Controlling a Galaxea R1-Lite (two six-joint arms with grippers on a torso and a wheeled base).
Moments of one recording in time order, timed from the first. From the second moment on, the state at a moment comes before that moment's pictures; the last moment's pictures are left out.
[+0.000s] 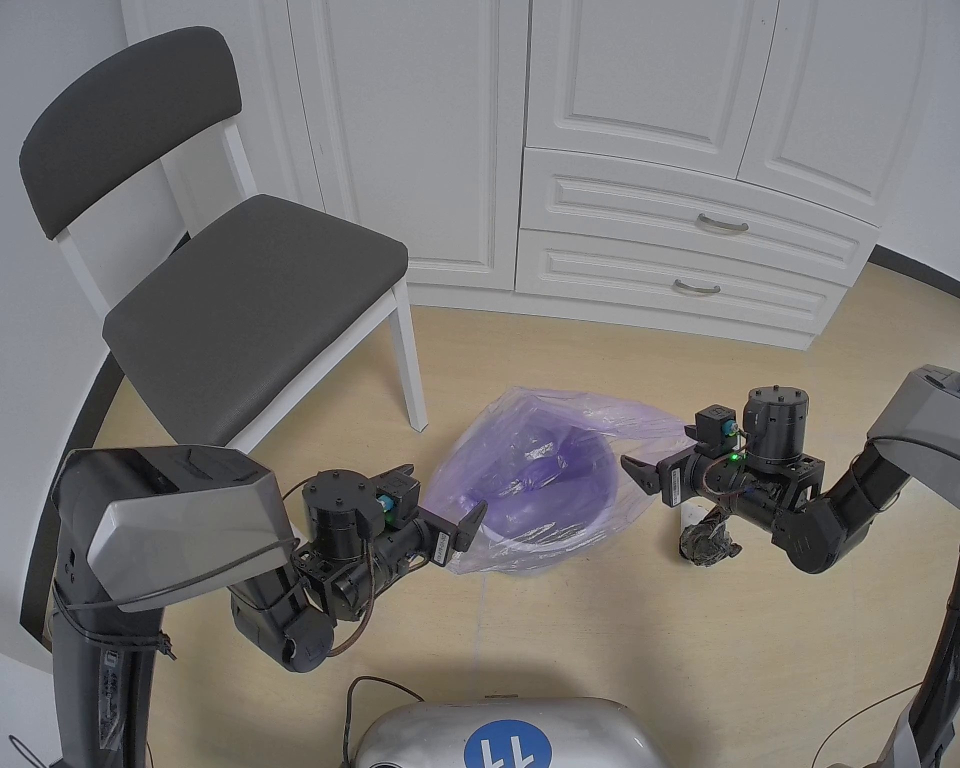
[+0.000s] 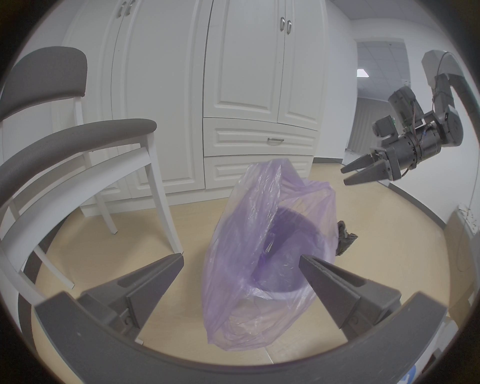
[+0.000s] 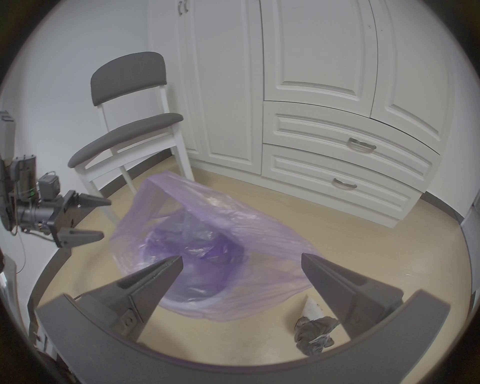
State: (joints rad) left arm -0.53 2.38 -0.79 -1.44 0.03 0.13; right arm 0.31 2.10 -0.80 -1.02 0.02 -0.15
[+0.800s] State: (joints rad) left arm -0.48 2.53 -1.15 -1.27 0.18 -0.02; right arm 0.29 2.35 -1.03 -1.02 -0.07 -0.14
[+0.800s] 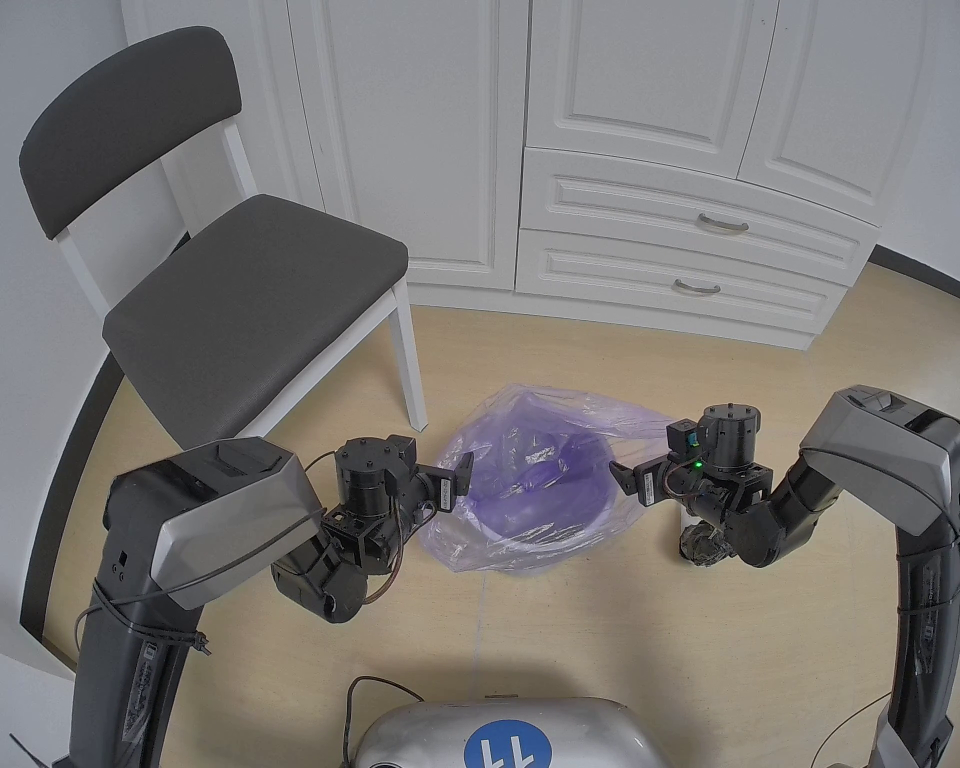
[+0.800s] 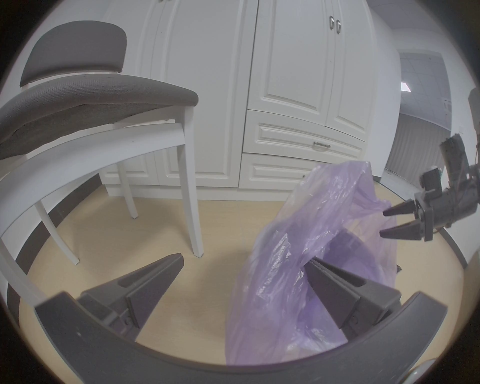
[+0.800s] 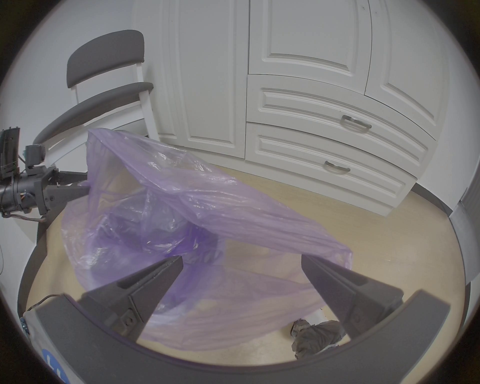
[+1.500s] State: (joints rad) left arm -0.43 2.61 -1.36 -1.27 0.32 -0.02; right arm 0.31 2.63 -1.51 -1.15 -0.20 0.06
